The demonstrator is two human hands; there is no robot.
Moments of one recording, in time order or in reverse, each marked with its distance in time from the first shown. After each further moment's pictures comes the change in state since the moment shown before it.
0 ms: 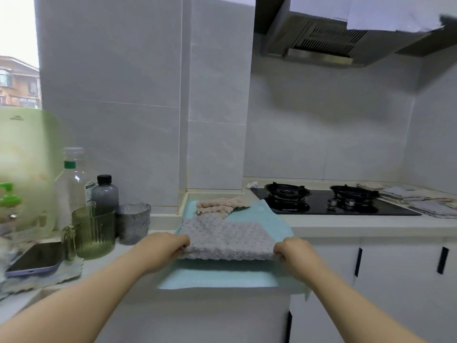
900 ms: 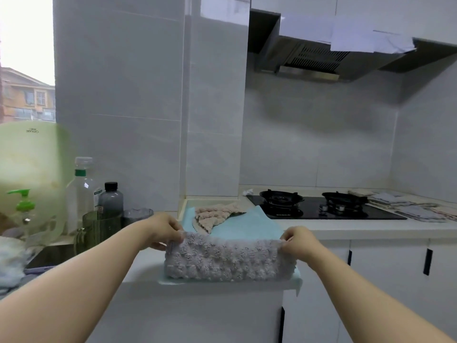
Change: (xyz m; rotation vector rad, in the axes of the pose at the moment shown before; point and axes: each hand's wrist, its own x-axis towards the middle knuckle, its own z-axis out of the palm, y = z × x) left_hand -0.011 0.011 -0.064 -0.894 -0.167 -0.481; right_hand -0.029 0.004 -0.047 0.778 -0.006 0.430
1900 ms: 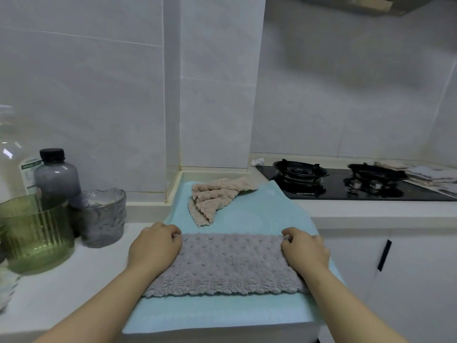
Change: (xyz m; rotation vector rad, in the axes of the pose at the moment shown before) left_hand 0.144 -0.074 0.074 0.465 0.441 0.096; right_hand 0.121 0.032 0.105 -0.304 0.134 0.099
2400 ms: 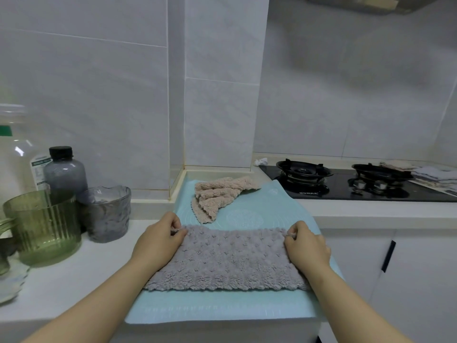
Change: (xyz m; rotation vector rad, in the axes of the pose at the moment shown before) left_hand -0.011 0.004 -0.010 -0.339 0.046 0.020; right_hand -0.003 0.000 -0.001 0.100 0.018 0.011
